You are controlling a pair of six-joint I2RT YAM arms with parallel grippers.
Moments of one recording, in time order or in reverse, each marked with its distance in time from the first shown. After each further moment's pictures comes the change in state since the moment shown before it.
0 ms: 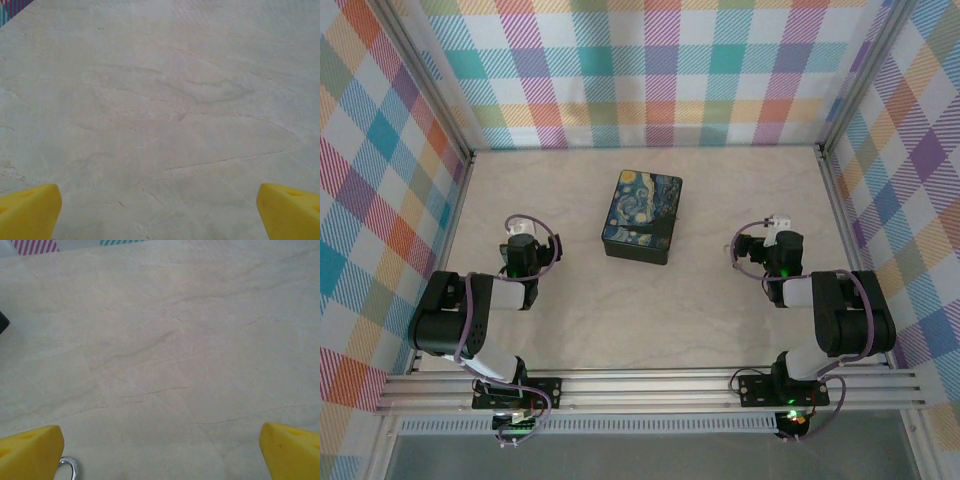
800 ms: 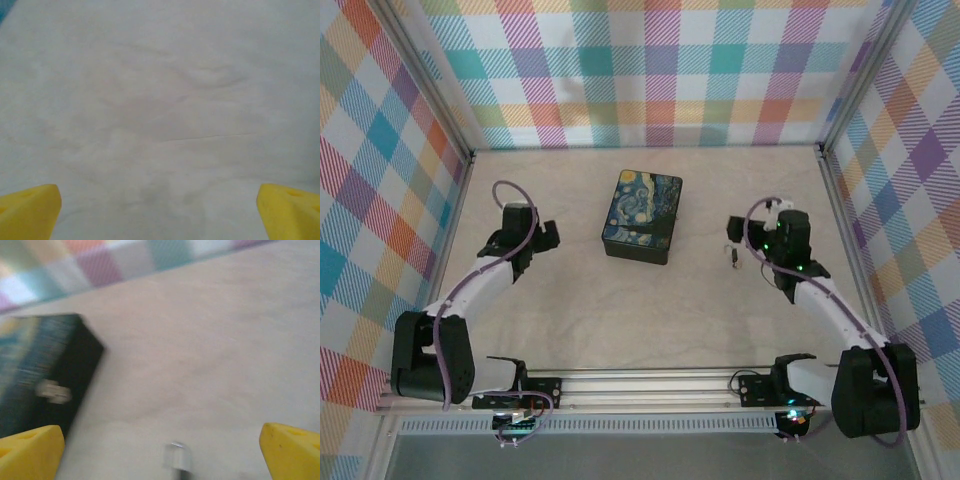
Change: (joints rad) left arm -0.020 -0.247 0.320 -0.866 -0.060 -0.141; right arm 0.085 -0.421 0.175 -0.665 -0.013 0.163
